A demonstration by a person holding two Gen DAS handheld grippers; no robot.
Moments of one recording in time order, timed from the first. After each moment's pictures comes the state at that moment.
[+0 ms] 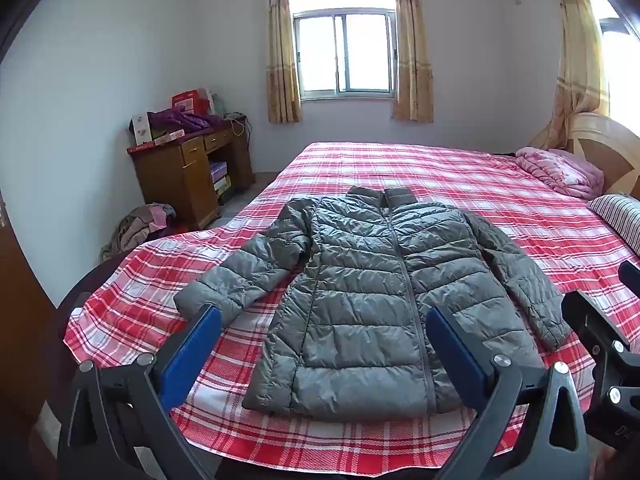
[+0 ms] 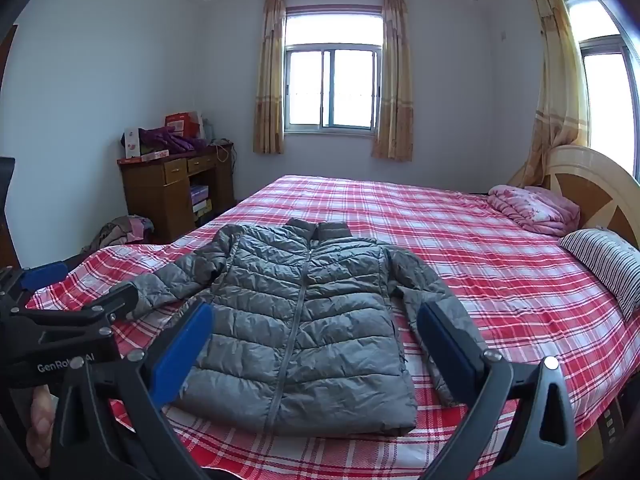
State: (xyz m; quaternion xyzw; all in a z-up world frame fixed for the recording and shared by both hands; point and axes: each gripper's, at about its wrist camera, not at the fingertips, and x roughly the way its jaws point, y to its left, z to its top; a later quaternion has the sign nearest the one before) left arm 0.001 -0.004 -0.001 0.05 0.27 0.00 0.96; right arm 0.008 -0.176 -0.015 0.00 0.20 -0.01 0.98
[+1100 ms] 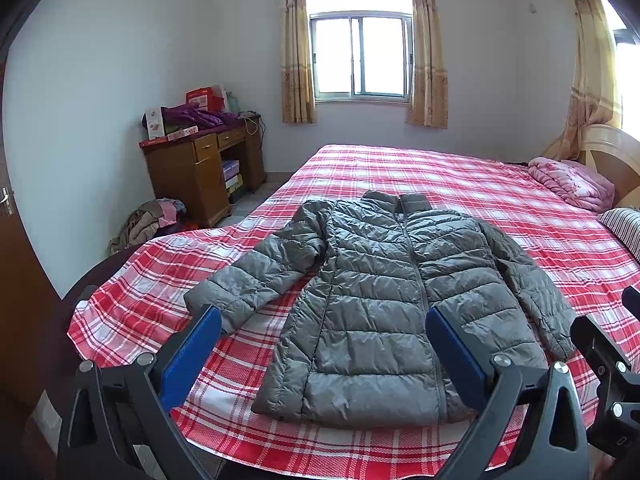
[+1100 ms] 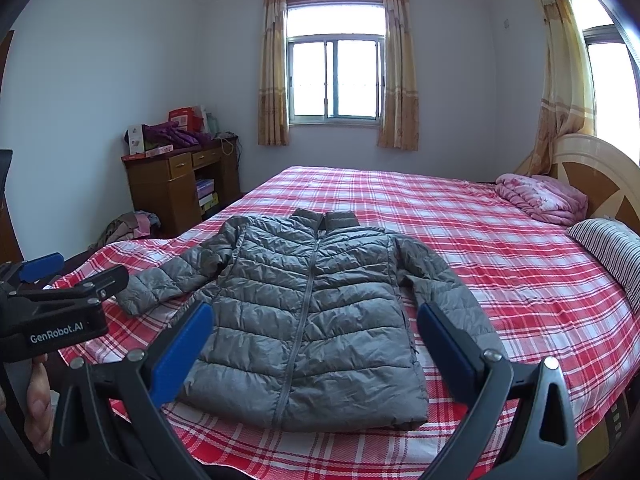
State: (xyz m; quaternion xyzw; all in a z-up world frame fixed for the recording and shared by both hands) left arm 0.008 0.015 0.000 0.01 0.27 0.01 0.96; right arm 0.013 -0.174 -0.023 0.02 0.21 0.00 0.98
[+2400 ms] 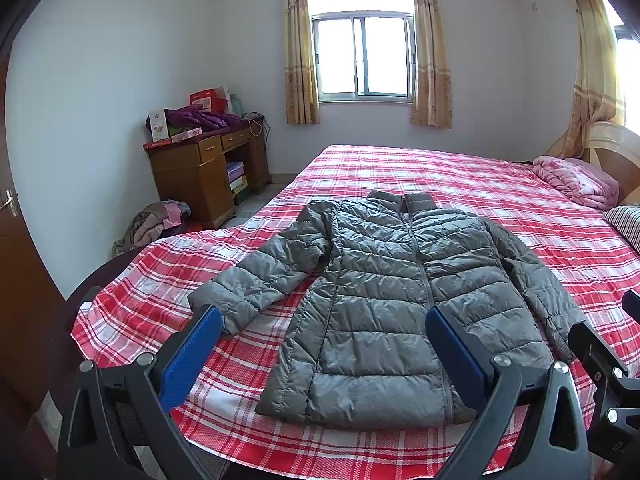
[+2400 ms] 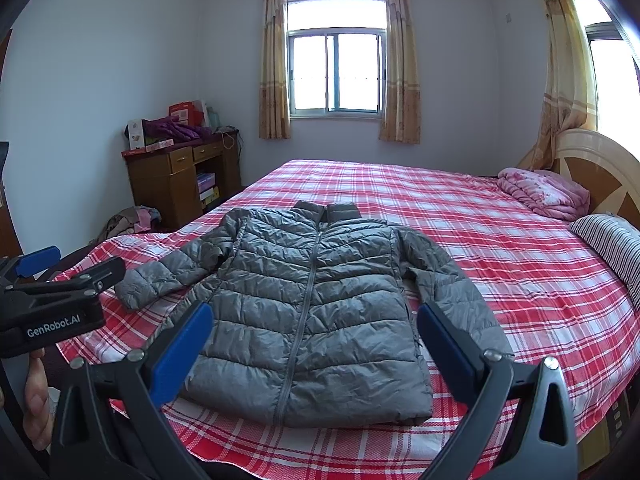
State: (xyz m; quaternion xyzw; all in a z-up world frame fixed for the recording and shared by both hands) left arm 0.009 0.017 -0.002 0.02 0.26 0.02 0.96; right arm 0.014 -0.172 -0.030 0.02 0.22 0.00 0.98
